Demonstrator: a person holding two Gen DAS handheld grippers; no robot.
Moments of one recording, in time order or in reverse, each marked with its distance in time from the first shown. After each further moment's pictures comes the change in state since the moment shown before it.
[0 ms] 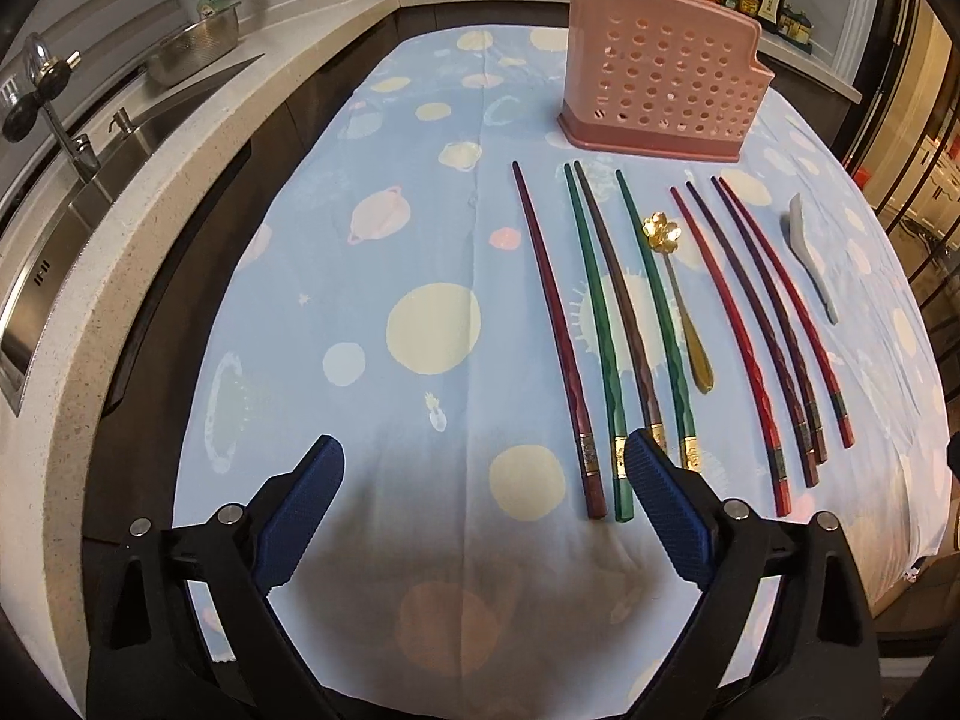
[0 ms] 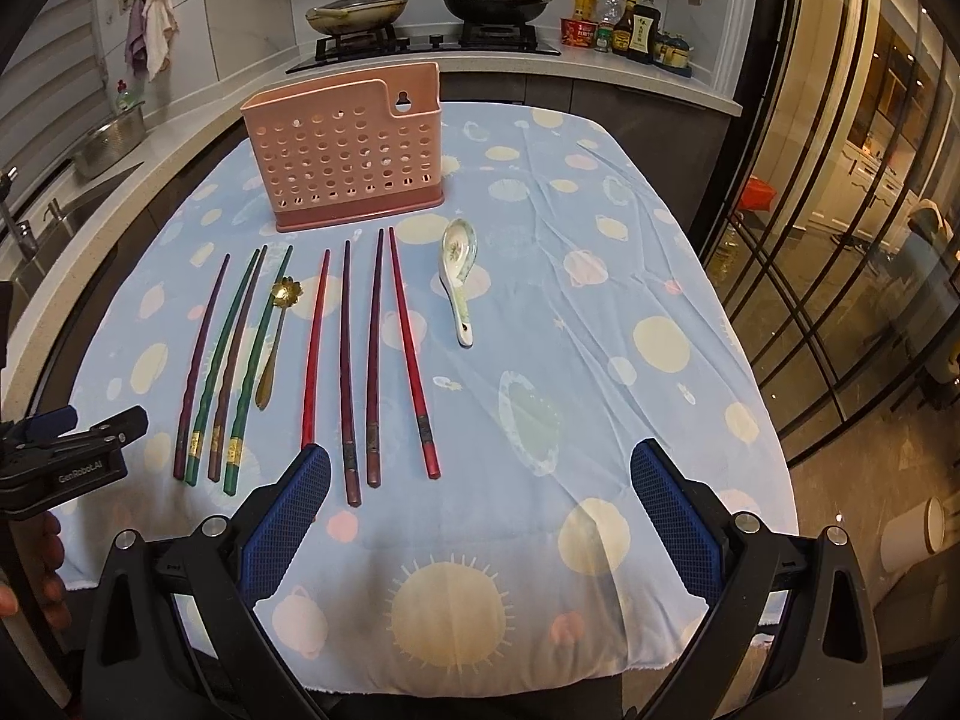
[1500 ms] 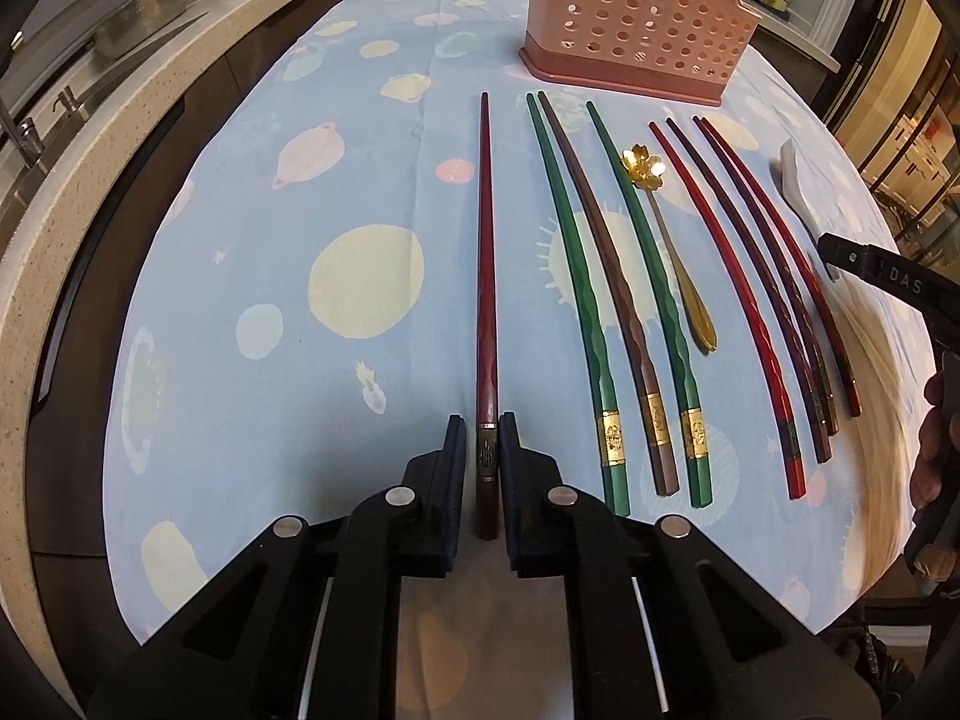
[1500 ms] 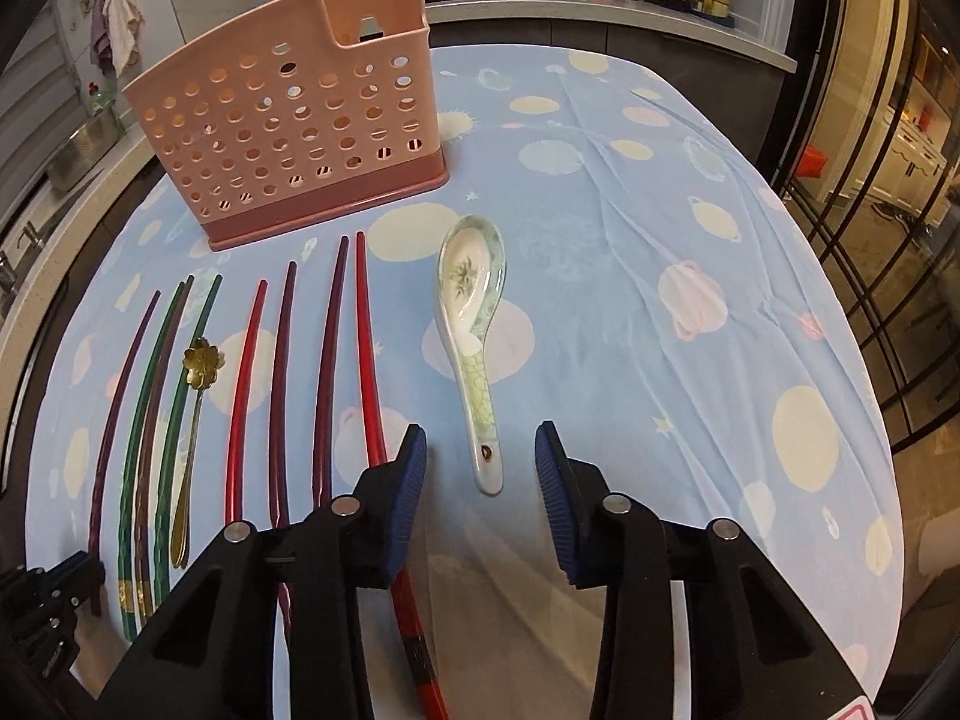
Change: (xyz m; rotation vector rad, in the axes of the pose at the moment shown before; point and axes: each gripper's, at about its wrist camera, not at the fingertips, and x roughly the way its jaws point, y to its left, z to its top) left arm 0.034 -0.006 -0.003 0.029 0.085 -0.108; right arm 0.140 0.005 0.063 0.032 0.092 0.086
